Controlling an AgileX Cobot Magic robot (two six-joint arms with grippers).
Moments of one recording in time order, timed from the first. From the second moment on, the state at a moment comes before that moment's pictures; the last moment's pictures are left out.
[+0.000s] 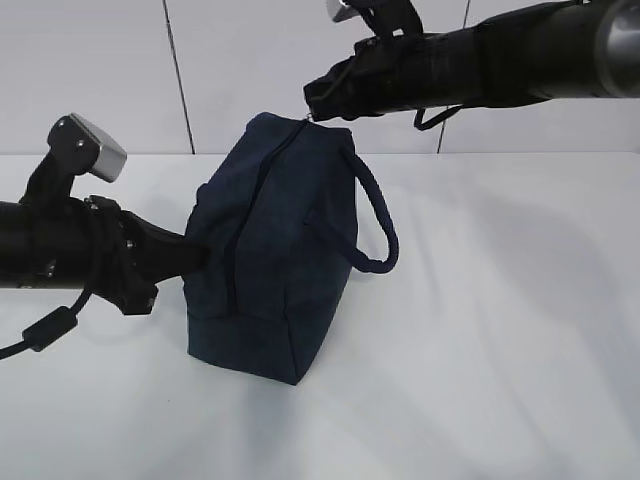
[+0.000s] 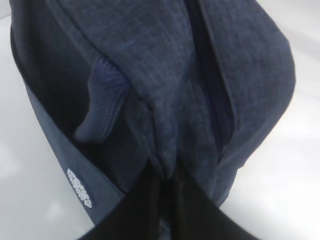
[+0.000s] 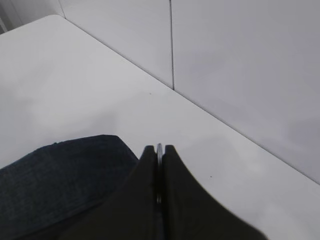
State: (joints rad) left arm -0.26 1.61 -0.67 -1.79 0.61 2.13; right arm 0.31 2.05 -1.57 1.51 0.43 -1.71
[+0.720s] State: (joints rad) left arm -0.26 1.61 -0.67 -1.77 0.61 2.17; right arm 0.23 2.22 -1.71 1.60 0.72 -1.51
